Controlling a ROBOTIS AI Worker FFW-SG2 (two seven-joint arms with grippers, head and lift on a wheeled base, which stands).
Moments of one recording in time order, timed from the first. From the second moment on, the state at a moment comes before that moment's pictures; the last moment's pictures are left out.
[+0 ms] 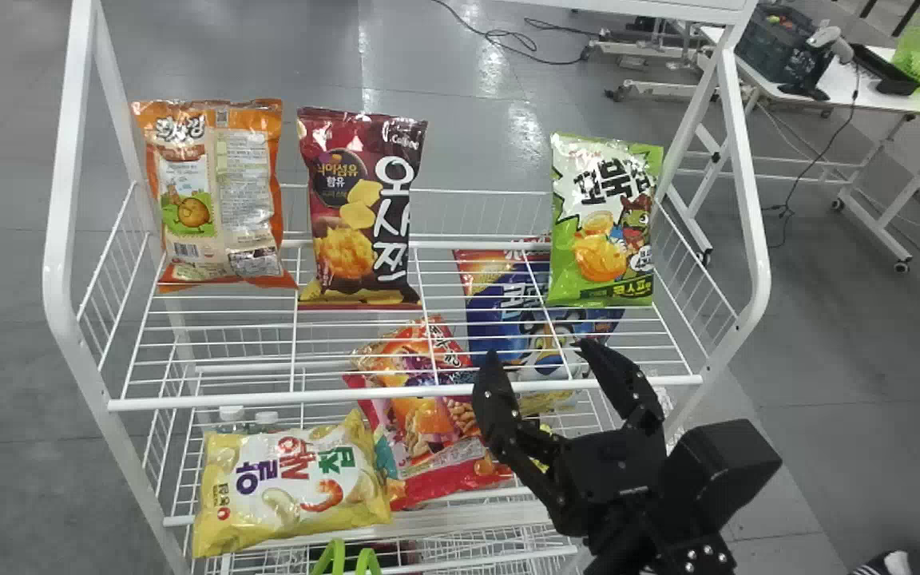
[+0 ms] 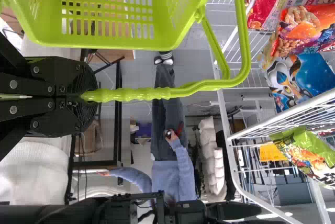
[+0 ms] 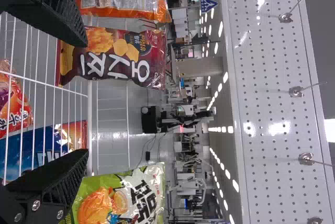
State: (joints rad) left arm 0.57 0.00 0.25 -2.23 0.71 1.57 -0.65; right arm 0.58 -0.18 0.16 -2.21 -0.12 0.04 -0.07
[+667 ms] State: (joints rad) left arm 0.57 0.00 0.26 -2.23 0.72 1.57 -0.66; right arm 0.63 -0.18 0.12 -2.19 -0.14 -0.02 -0.07
